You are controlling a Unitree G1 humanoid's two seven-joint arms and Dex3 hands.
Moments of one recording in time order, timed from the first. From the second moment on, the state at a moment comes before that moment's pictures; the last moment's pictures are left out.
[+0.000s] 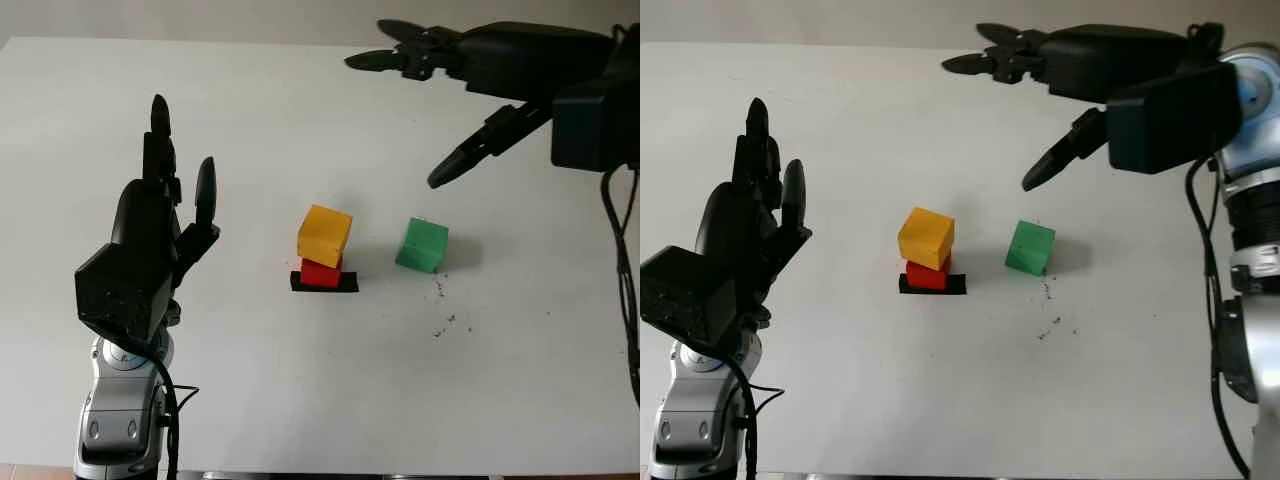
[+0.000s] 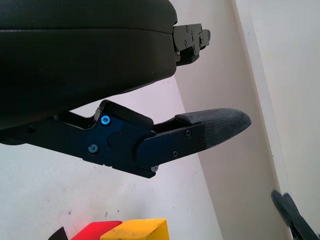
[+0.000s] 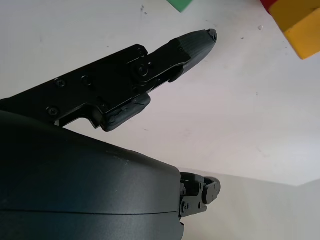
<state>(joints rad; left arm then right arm) -0.14 0.12 0.09 -0.44 0.11 0.28 0.02 -1.11 -0.82 0.14 0.74 -0.22 -0.67 0.85</state>
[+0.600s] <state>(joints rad) -0.14 0.13 0.10 -0.43 0.09 0.27 0.01 -0.93 -0.90 0.14 0.62 -0.26 -0.68 0.85</state>
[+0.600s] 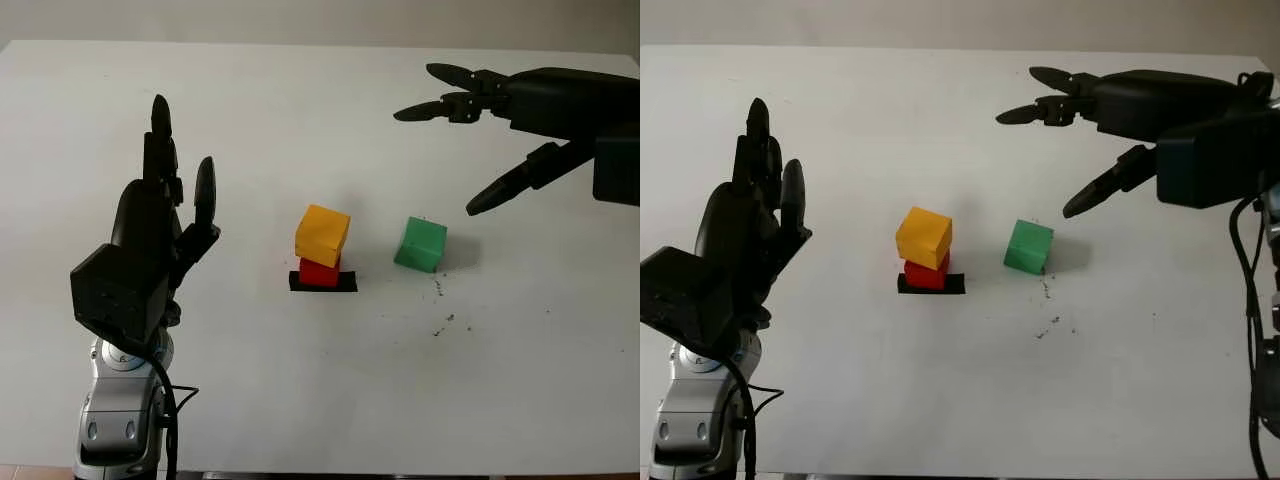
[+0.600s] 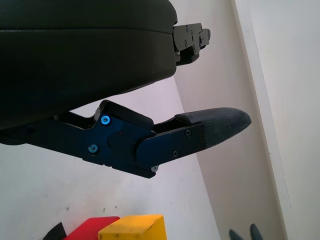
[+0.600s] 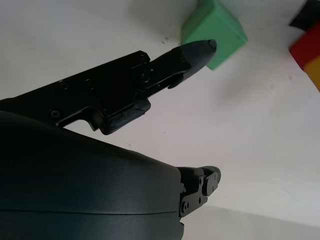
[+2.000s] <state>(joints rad) -0.13 0.15 0.10 -0.43 0.11 0.26 0.00 -0.91 -0.90 0.32 0.76 -0.64 -1.04 0.41</state>
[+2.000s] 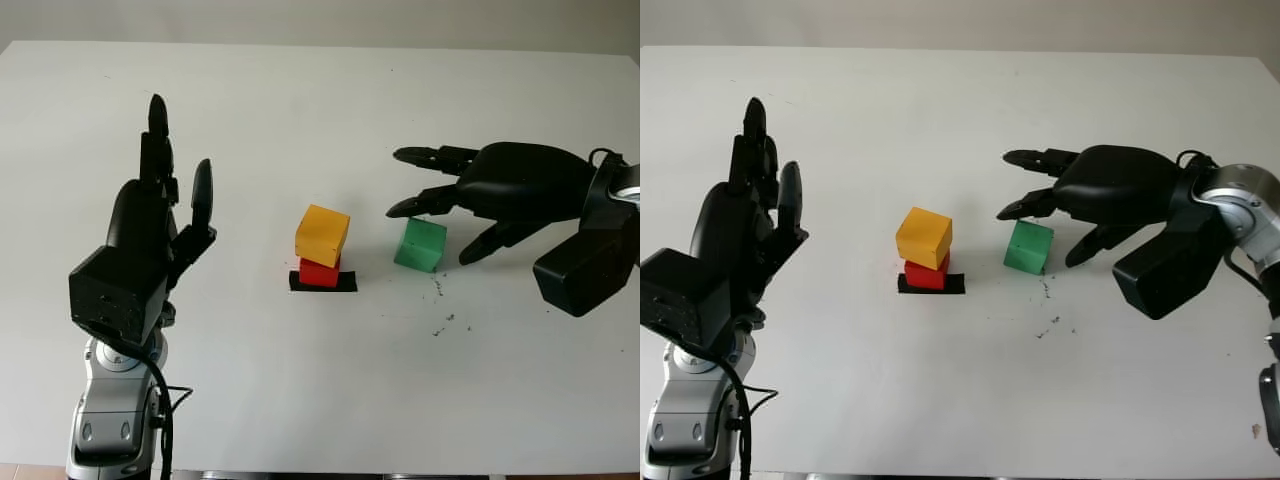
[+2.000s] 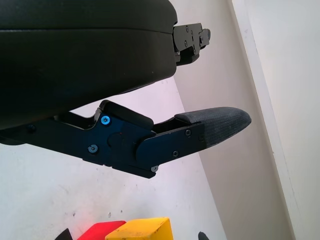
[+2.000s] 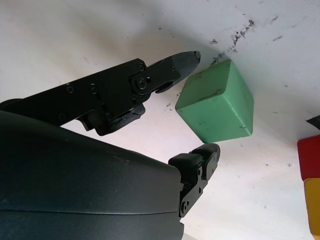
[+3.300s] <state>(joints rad) -0.12 0.15 0.10 -0.44 0.11 0.27 0.00 -0.94 -0.86 0.35 0.83 -0.63 -1.06 0.40</state>
